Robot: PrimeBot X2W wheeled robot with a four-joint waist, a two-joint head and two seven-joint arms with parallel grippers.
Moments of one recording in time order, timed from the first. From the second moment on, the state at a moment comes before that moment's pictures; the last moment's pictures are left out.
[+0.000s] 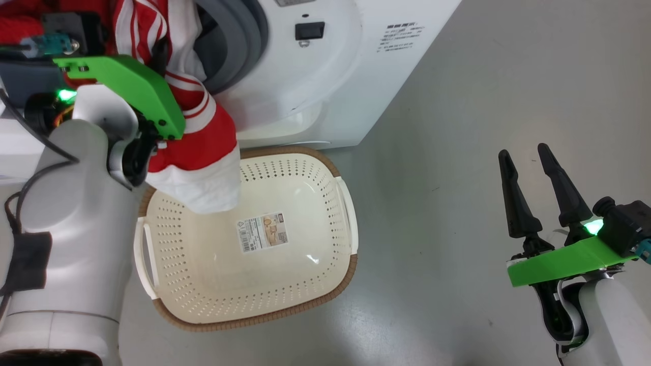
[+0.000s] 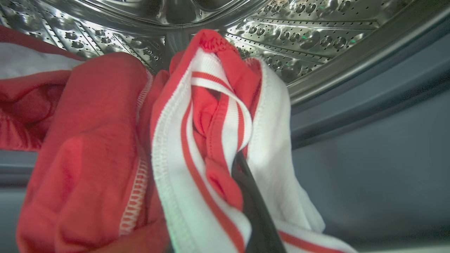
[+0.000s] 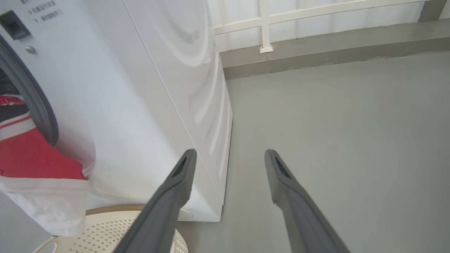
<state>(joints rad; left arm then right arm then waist) -1.09 0.08 -0.09 0.92 -0.38 -0.12 0.17 -0.26 -0.13 0.05 0.19 0.44 0.12 -0.26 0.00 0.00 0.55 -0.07</state>
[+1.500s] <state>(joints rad) -0.45 0.04 -0.17 0.50 -0.38 -0.04 -0.25 -0.25 -0.14 0.05 0.19 0.44 0.12 -0.26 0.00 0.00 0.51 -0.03</state>
